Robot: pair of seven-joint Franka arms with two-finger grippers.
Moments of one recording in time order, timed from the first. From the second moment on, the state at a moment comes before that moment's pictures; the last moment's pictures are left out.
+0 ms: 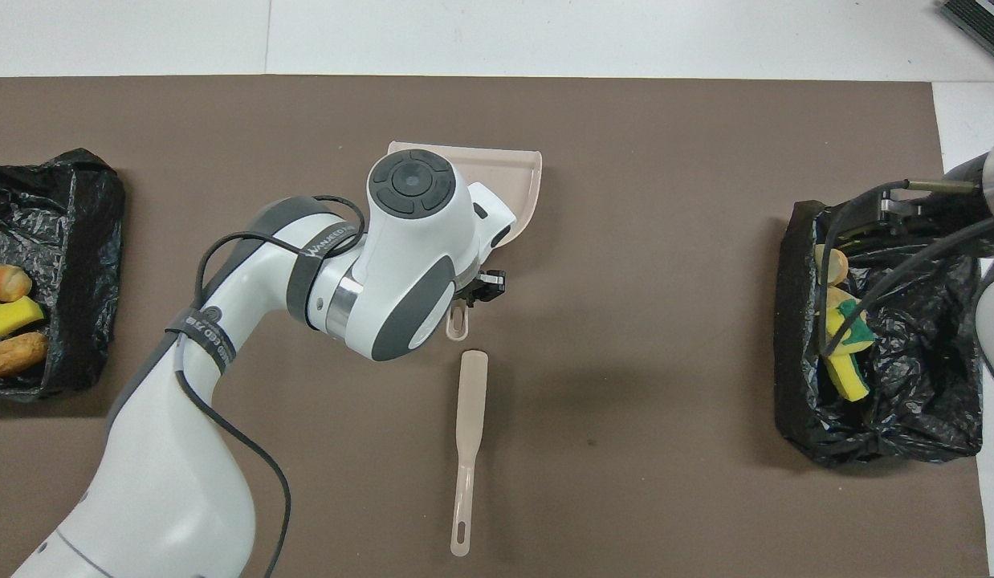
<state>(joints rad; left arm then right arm) -0.46 0.48 -0.19 -1.54 -0.04 1.95 -0.53 -0.10 0.07 0.18 -1.46 -0.06 1.53 0.22</state>
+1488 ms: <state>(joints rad) 0.03 0.24 -0.15 -1.50 -0.02 1.67 -0.06 -0.09 -0.03 0.19 -1.61 -0.02 1.57 0.22</state>
